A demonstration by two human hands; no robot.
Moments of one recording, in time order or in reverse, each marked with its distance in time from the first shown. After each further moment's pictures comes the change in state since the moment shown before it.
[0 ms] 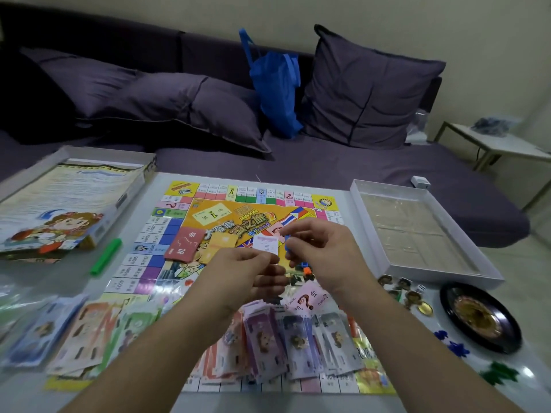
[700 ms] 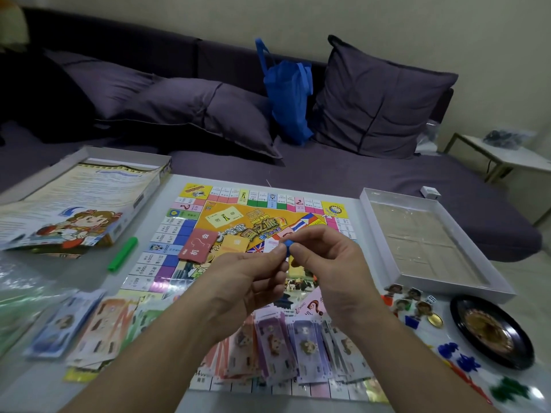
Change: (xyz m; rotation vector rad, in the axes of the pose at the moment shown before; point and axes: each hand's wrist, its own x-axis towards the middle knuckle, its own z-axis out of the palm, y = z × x) left_hand -0.011 0.010 -0.016 -0.273 -0.143 -0.122; right_hand -0.018 -0.007 0.020 0.351 -0.004 -0.051
